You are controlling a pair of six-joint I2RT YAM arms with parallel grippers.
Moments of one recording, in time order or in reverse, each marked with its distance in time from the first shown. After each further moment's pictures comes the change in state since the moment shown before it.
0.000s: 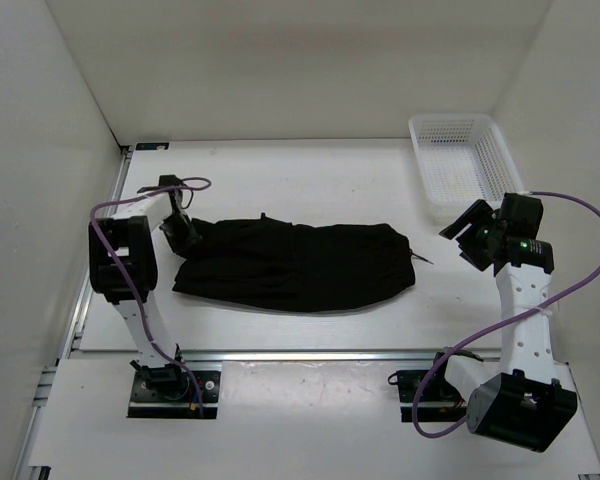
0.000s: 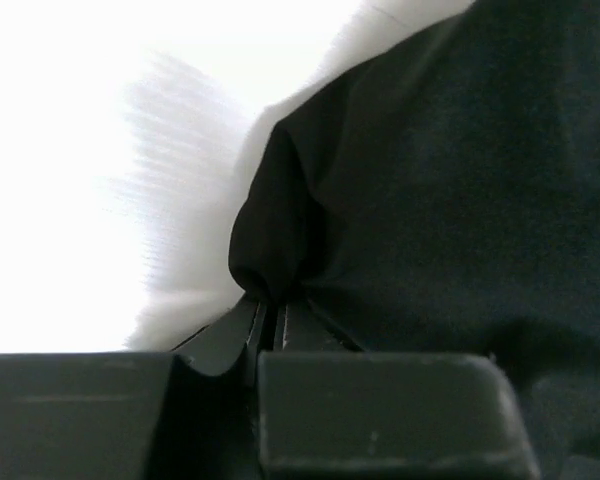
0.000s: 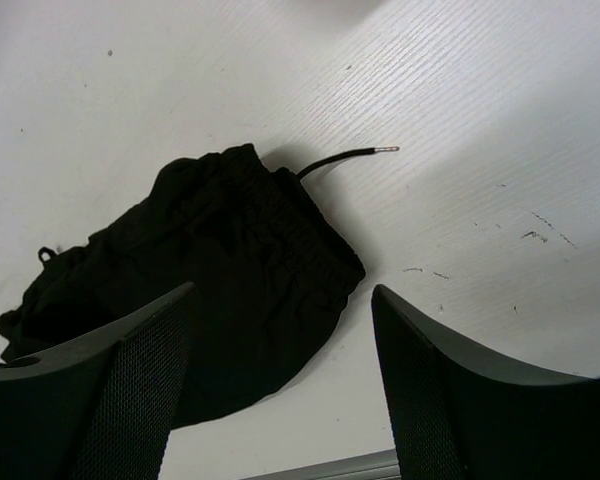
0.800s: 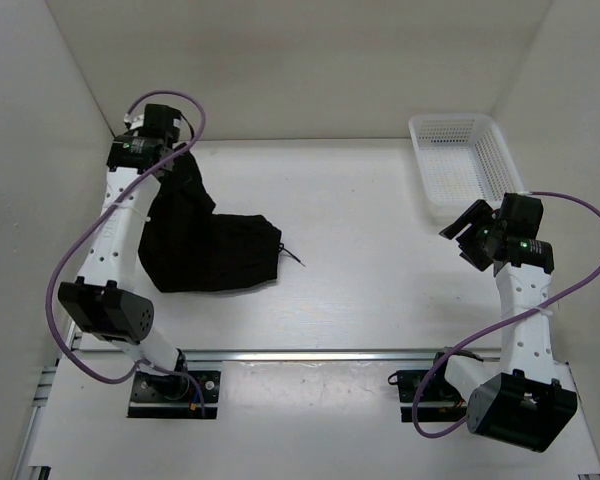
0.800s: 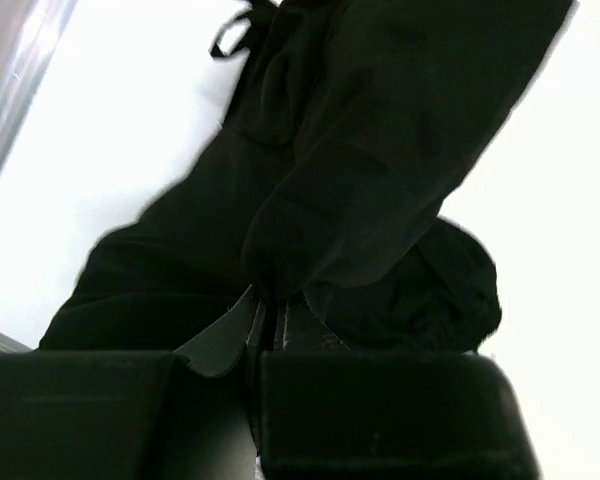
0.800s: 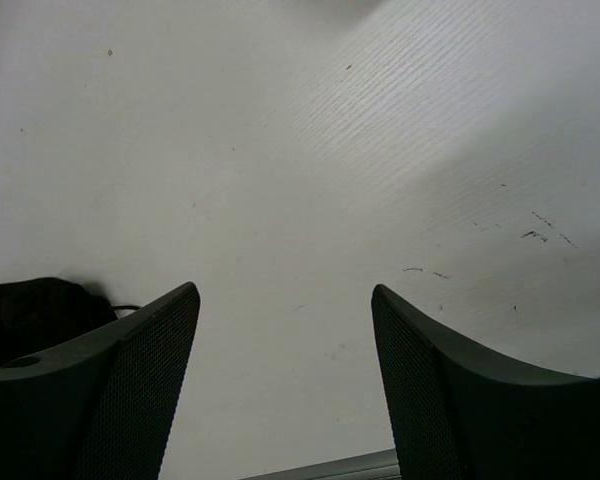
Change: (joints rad) left arm -0.190 -0.315 0.586 -0.409 -0.417 -0.137; right arm 0.000 0.000 0.000 0.000 0.000 0.000
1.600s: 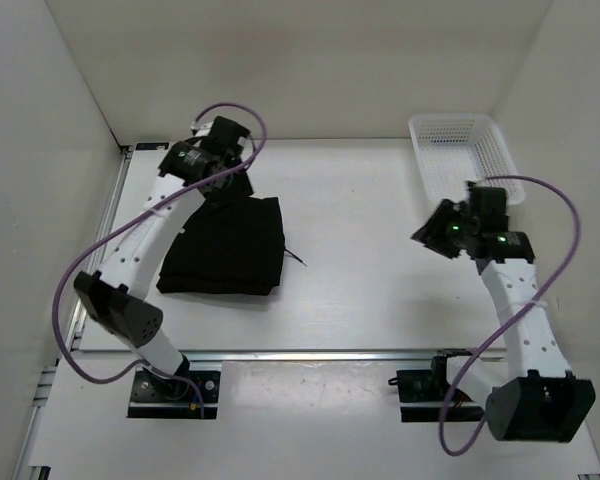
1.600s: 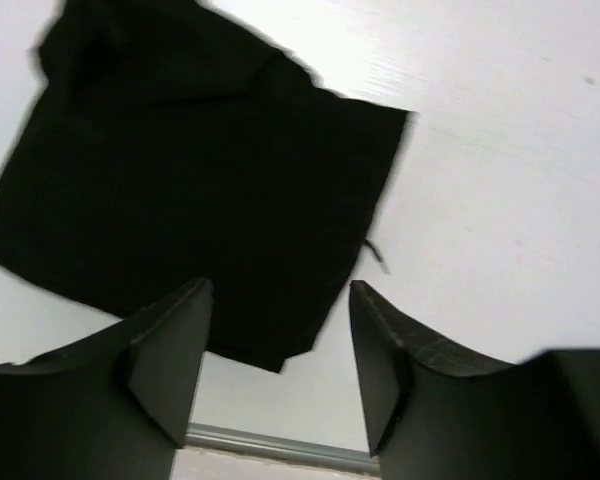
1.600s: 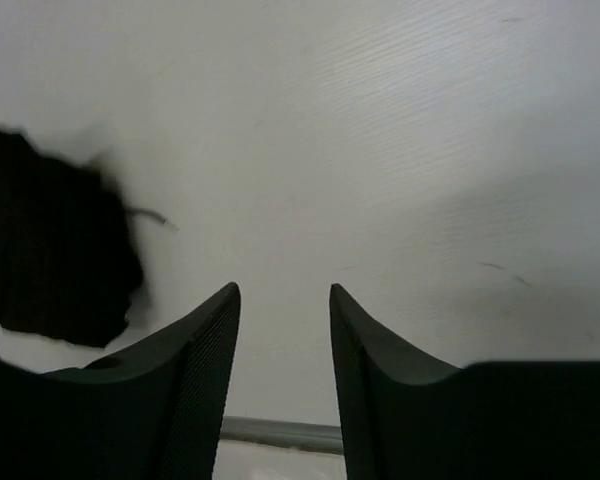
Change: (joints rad) left arm -0.389 0.079 0.058 -0.008 0.020 -0.157; right arm 0.143 0.002 0.004 0.023 -0.071 -0.060
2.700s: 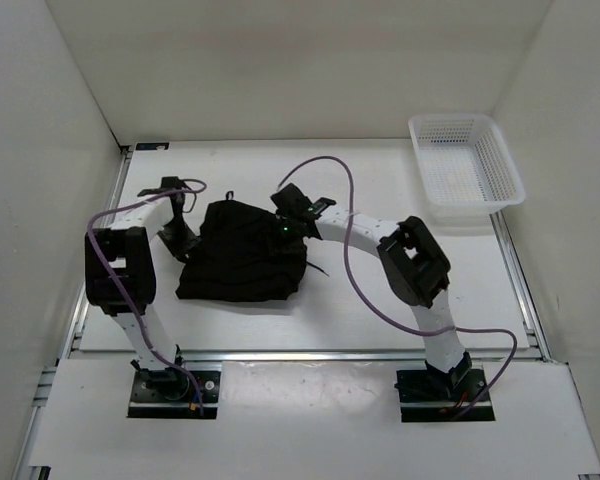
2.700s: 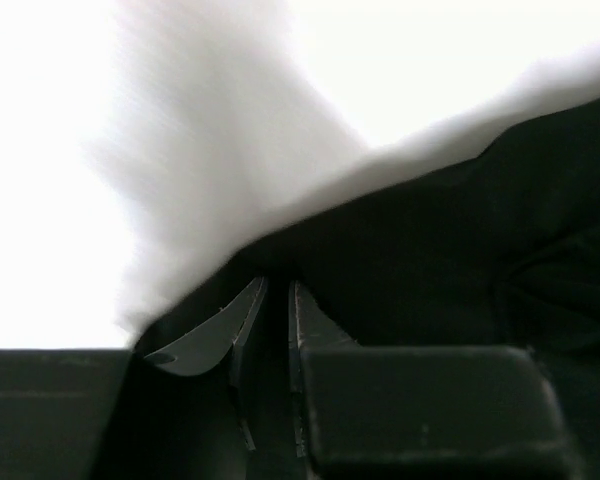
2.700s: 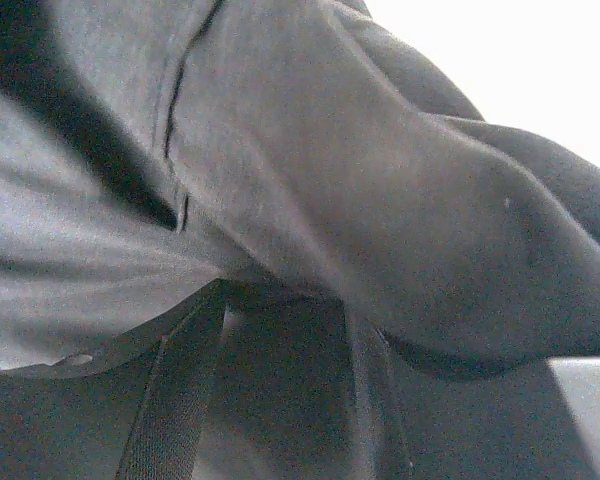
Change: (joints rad) left arm 0.569 0.144 -0.686 0.369 0.240 0.090; right arm 0.903 1.158 0.685 0.266 0.055 0.042
